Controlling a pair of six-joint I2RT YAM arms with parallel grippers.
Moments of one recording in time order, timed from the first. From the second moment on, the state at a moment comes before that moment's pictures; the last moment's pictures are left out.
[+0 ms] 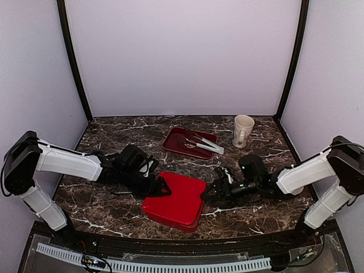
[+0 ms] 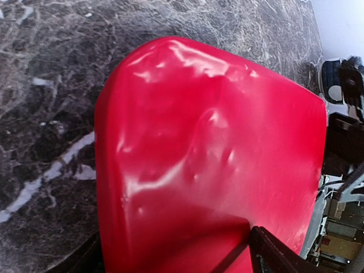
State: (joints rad) left arm -0.82 1.57 0.76 -0.14 0.36 -0.76; right arm 0.81 1.50 0.47 0.39 -0.67 1.00
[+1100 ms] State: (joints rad) left arm -0.85 1.35 0.67 -0.33 0.31 -0.80; right arm 0.79 1.49 0.56 0.28 -0.66 1.01
